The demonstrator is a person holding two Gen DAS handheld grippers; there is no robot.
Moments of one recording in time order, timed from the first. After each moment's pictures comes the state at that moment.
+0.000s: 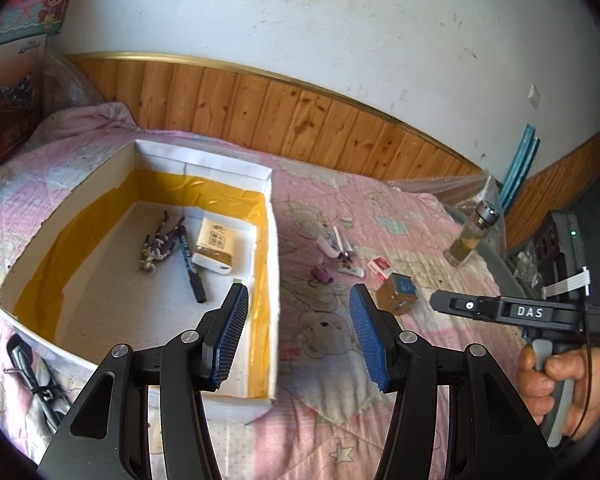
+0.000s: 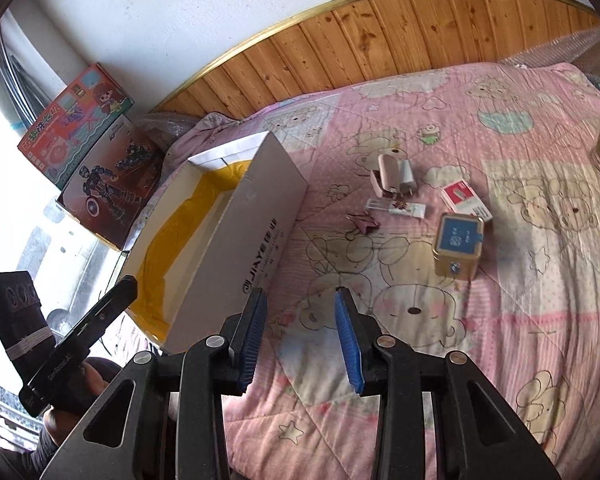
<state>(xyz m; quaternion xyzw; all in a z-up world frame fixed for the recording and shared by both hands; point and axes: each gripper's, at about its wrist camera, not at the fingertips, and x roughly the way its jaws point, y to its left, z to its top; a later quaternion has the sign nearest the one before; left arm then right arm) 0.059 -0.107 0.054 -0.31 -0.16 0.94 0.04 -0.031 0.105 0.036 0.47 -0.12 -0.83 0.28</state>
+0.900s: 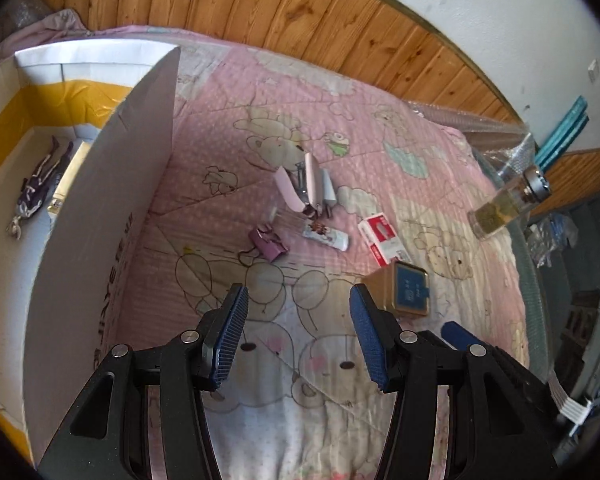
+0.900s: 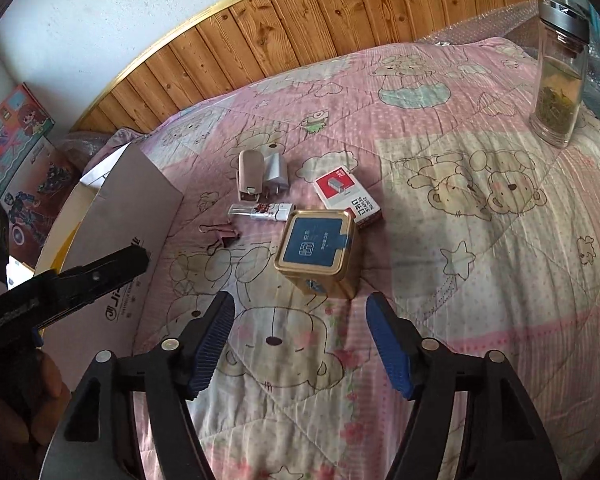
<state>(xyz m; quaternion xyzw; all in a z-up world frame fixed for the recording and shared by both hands) -0.114 -0.033 -0.032 -0.48 -0.20 0.85 0.03 -0.085 0.157 -0.034 0.48 -0.10 -0.86 0.16</state>
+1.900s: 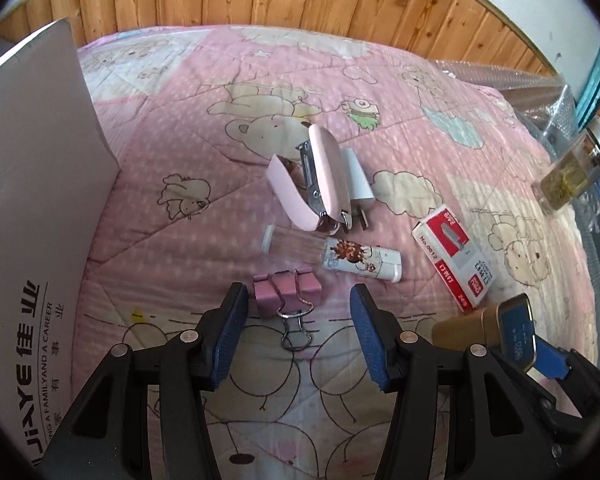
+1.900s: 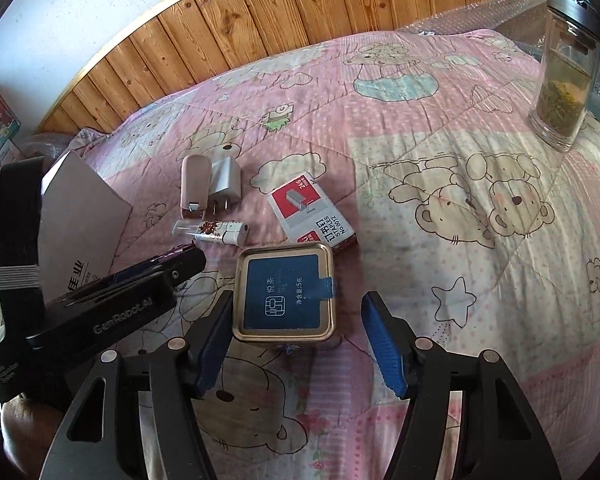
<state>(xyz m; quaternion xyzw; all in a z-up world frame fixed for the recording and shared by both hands) -0.174 0.006 -0.088 -0.49 -0.10 0.86 -0.01 -0.131 0.156 -0.063 0.49 -0.08 -0.86 0.12</state>
